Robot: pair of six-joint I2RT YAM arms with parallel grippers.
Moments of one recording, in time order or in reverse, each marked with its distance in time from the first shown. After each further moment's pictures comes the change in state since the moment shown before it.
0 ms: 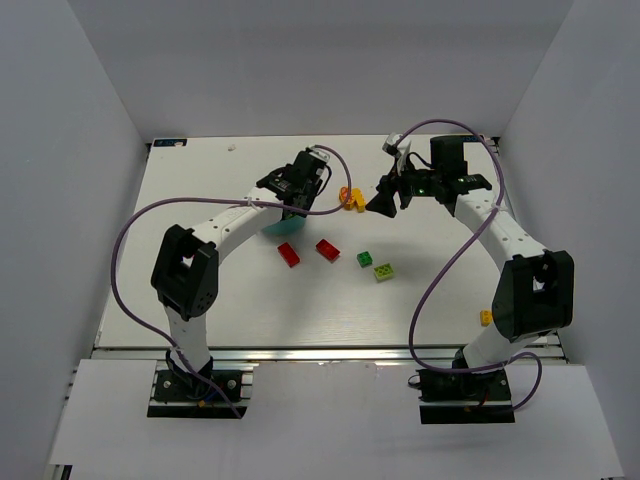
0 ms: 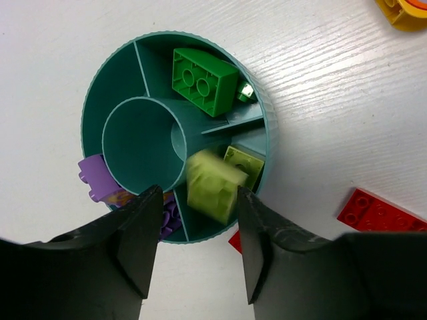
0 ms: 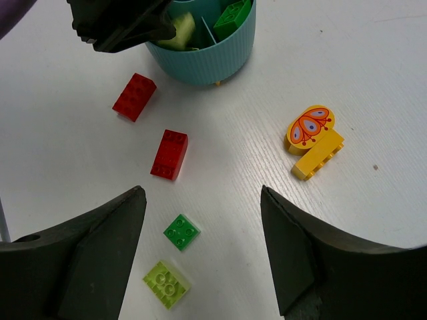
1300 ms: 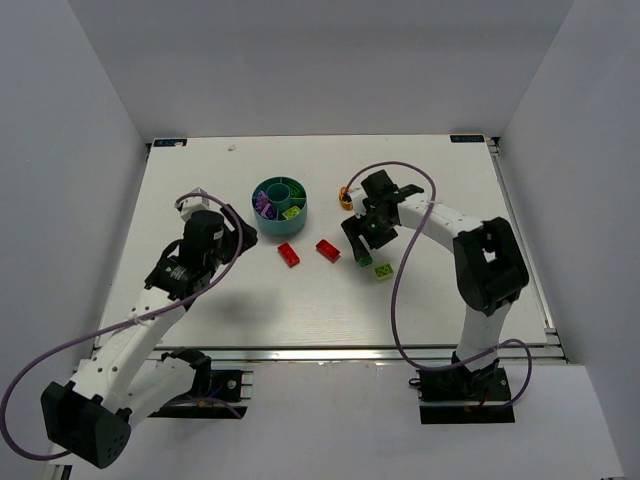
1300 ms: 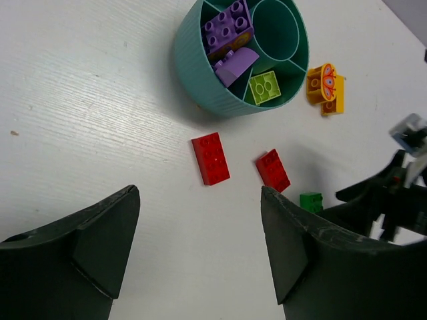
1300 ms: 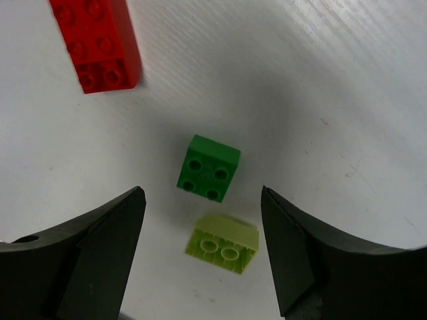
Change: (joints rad) left arm 0.209 -0.956 -0.755 0.095 0.188 -0.786; right arm 0.272 0.235 0.032 -0.344 0.615 0.254
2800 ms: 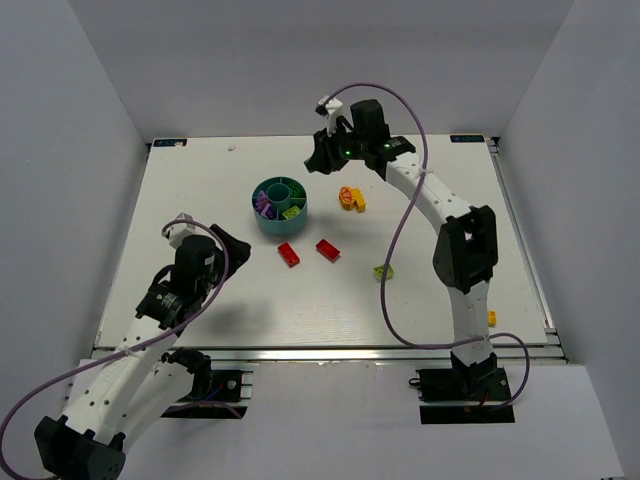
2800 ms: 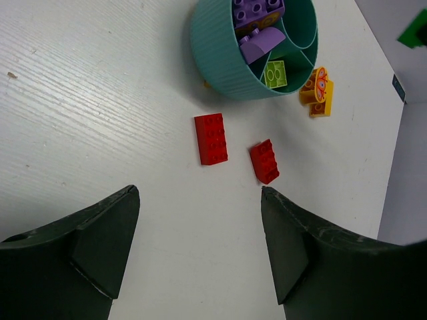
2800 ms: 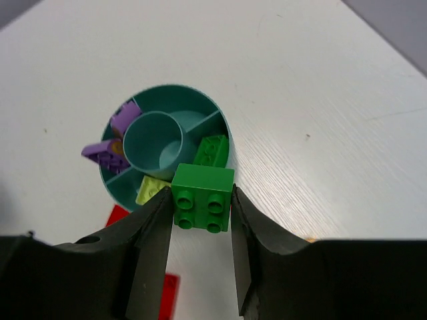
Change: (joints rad) left arm 0.000 -0.208 -0.163 -0.037 0.001 -0.189; right arm 0.000 0.251 0.653 0.298 -0.293 0.022
